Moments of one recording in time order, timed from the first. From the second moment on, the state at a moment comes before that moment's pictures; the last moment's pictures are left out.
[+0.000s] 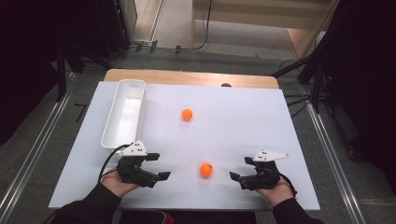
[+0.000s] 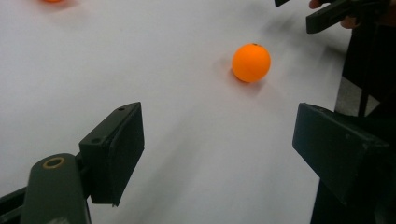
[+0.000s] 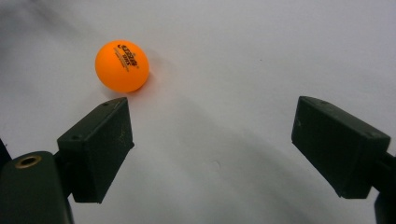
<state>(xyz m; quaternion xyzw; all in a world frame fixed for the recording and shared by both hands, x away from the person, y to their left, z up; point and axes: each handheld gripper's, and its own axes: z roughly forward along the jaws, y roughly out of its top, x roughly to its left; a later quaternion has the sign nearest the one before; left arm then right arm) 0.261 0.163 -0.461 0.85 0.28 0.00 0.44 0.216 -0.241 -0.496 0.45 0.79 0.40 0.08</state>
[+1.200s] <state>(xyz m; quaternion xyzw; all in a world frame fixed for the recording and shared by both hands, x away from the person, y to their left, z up) 0.286 0.122 -0.447 0.85 0.26 0.00 0.45 0.216 -0.242 -0.496 0.45 0.79 0.40 0.09</state>
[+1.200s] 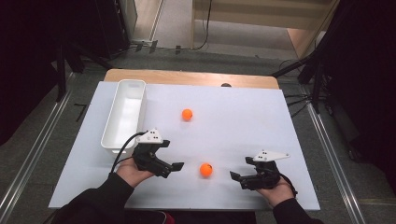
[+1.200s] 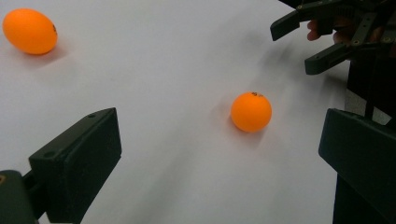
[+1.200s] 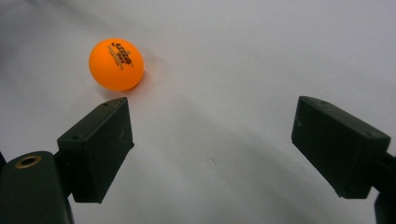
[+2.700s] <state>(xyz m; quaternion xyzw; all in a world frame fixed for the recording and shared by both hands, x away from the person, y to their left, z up) 0.296 0.056 -0.440 0.85 0.23 -0.01 0.47 0.216 -0.244 -0.498 0.46 0.79 0.39 0.10</state>
